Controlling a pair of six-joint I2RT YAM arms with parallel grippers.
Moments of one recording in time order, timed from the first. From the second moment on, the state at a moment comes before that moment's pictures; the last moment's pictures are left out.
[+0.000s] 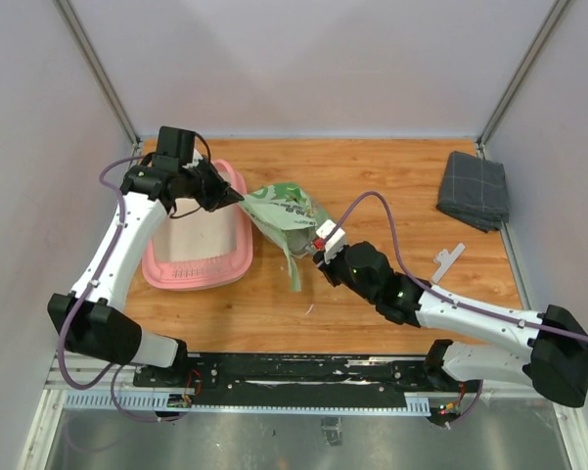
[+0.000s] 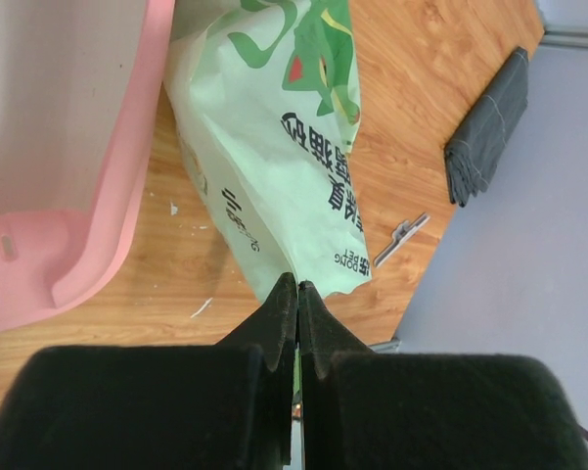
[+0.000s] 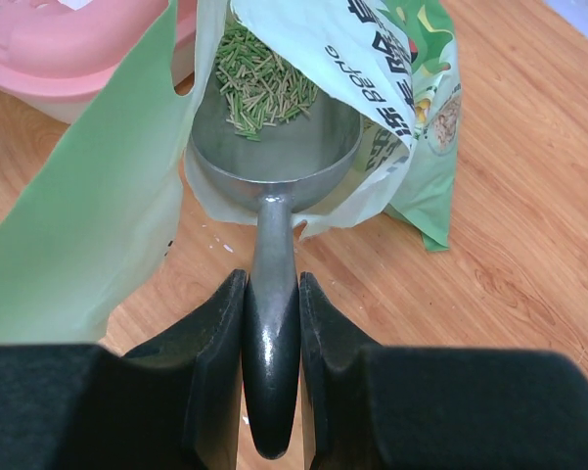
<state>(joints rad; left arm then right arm) -0.21 1.39 1.46 -0.88 0.27 -0.94 1.00 1.12 0.63 0.13 0.24 -0.10</state>
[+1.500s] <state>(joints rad) -0.20 1.45 1.56 -0.92 0.30 -1.12 1.00 0.81 0.49 0.14 0.27 -0.11</state>
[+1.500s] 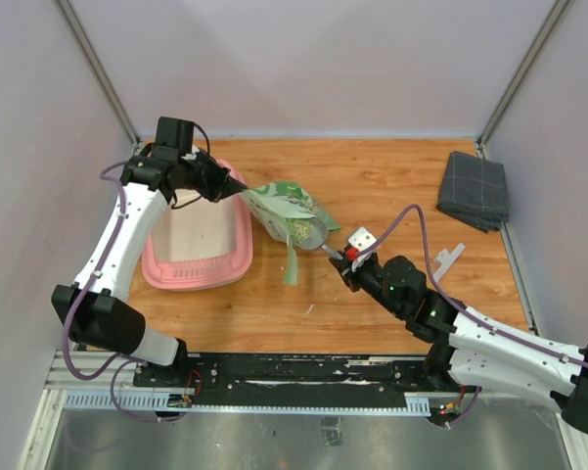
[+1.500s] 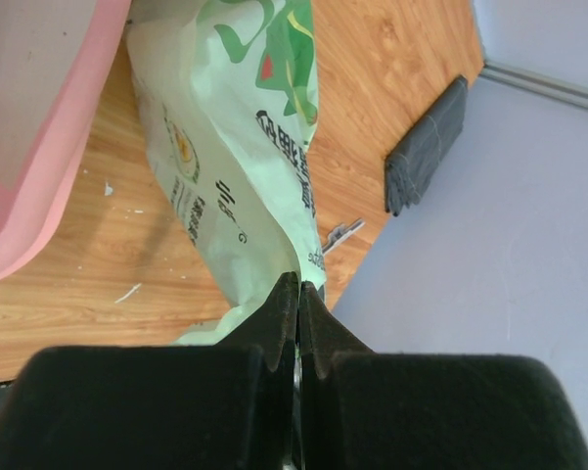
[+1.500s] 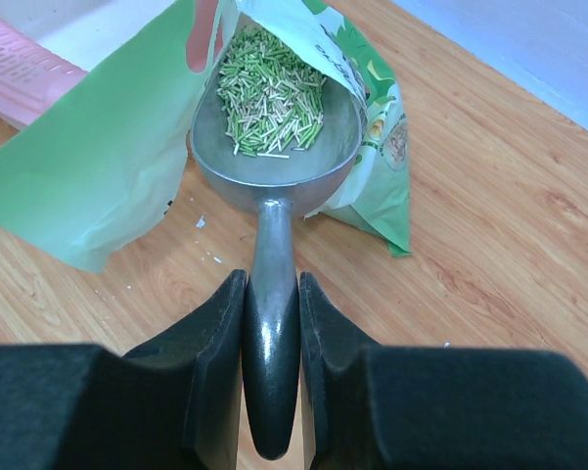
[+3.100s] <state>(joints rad) -0.19 1.46 1.55 -0.86 0.33 -1.16 1.00 0.48 0.49 -0.07 0.24 -0.15</state>
